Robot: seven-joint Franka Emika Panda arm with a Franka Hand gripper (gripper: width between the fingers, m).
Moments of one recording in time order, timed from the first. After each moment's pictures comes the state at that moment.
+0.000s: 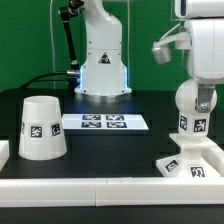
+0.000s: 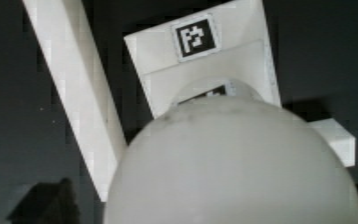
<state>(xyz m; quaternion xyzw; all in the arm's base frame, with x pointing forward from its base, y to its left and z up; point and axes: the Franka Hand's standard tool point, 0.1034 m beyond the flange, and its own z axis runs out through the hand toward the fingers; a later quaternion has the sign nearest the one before) 0.595 0.098 0.118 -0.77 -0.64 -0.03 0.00</state>
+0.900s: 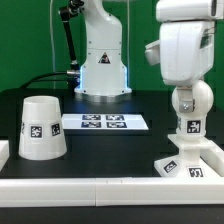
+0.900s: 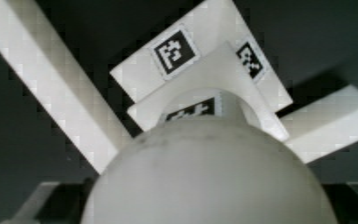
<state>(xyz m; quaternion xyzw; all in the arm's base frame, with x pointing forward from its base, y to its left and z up) 0.595 0.090 0.115 -0.90 -0.44 -0.05 0.01</state>
